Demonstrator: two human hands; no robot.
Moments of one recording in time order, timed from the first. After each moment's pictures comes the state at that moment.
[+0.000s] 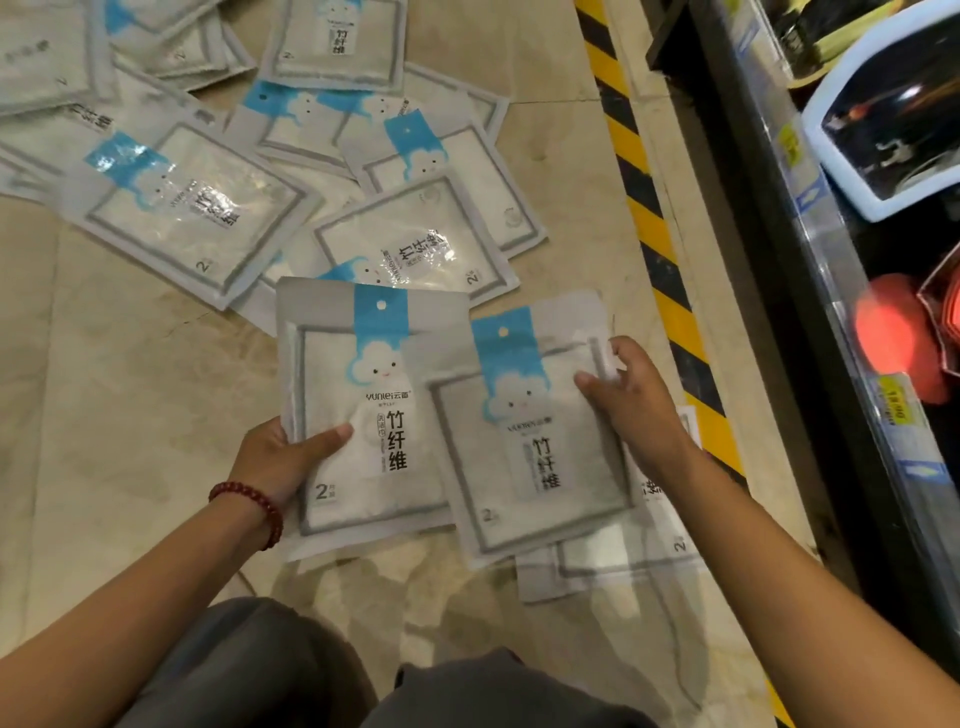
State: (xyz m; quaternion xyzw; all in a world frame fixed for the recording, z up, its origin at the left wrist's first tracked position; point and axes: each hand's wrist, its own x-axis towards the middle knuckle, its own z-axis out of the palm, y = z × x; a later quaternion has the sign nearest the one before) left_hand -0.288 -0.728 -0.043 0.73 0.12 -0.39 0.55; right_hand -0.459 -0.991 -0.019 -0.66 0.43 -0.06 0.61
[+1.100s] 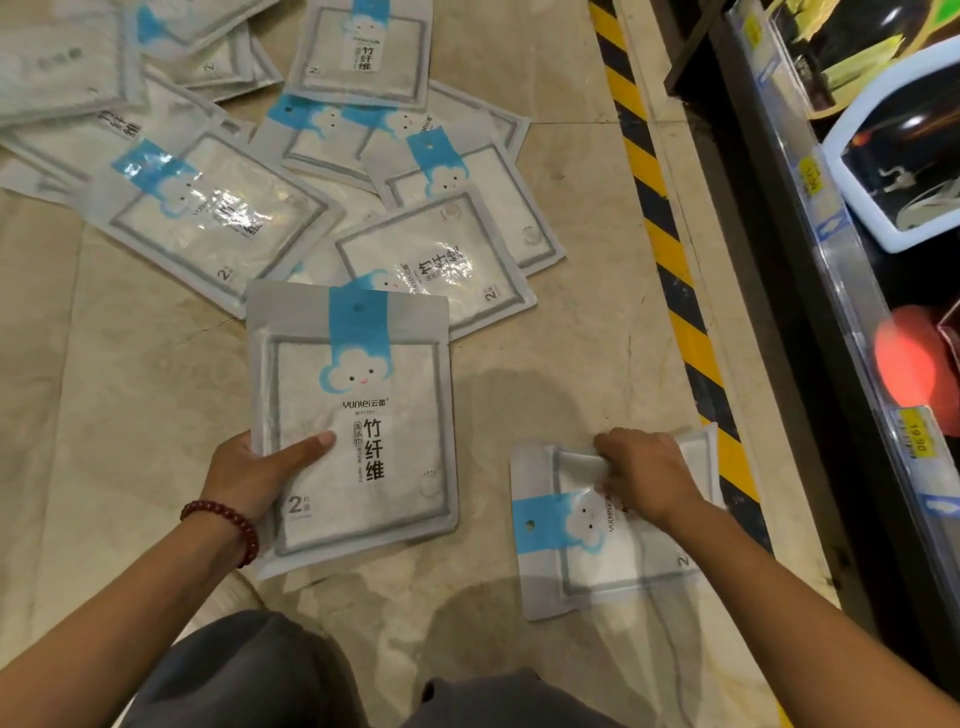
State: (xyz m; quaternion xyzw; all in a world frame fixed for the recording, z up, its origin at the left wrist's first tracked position) left_hand -0.270 -0.703 -0.049 0.72 0.16 -0.36 0.58; right_hand -0.496 -1.001 -0.072 -0.94 0.24 0.24 0.07
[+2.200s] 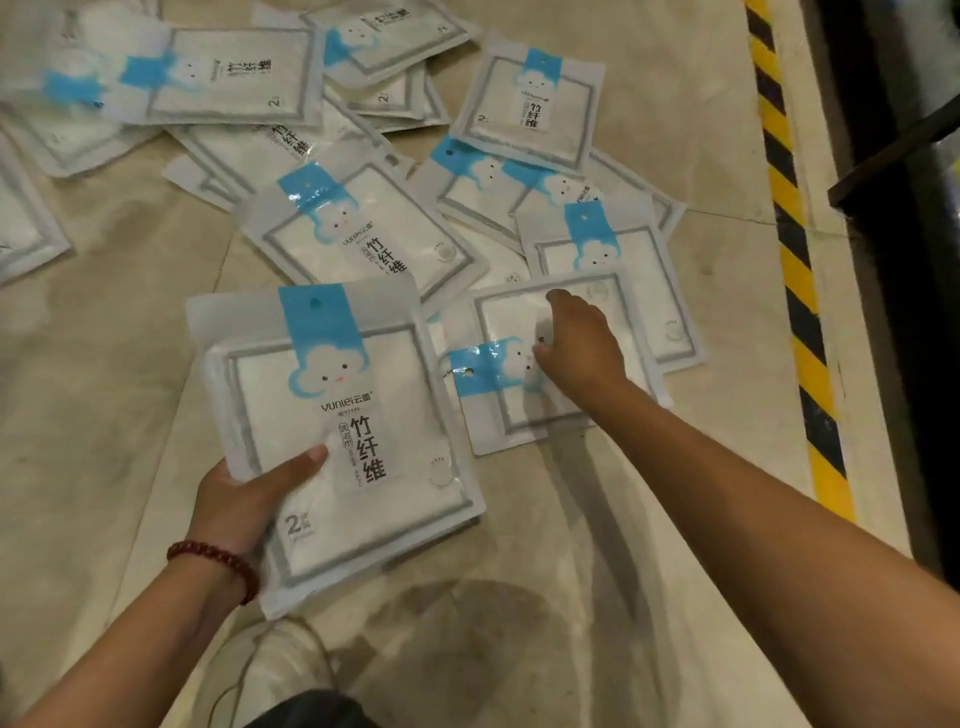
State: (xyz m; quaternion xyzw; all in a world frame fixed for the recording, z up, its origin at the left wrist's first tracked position) left_hand -0.196 -0.642 -0.051 0.65 0.24 -0.26 0.67; right_hand -0.199 -0.952 -0.047 -0.94 0.26 0.07 0.20
